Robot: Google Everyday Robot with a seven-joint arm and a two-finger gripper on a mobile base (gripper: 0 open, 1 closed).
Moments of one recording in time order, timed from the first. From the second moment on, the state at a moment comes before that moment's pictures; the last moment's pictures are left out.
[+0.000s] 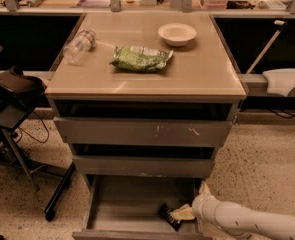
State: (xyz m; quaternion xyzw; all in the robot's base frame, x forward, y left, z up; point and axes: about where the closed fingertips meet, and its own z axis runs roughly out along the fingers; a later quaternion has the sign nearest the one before) arm 0.498 -0.175 0.336 -0.32 0.87 0.09 0.37
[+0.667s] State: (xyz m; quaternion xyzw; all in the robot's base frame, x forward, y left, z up) arm 0.519 -0.157 0.259 -0.34 0.87 0.13 0.34
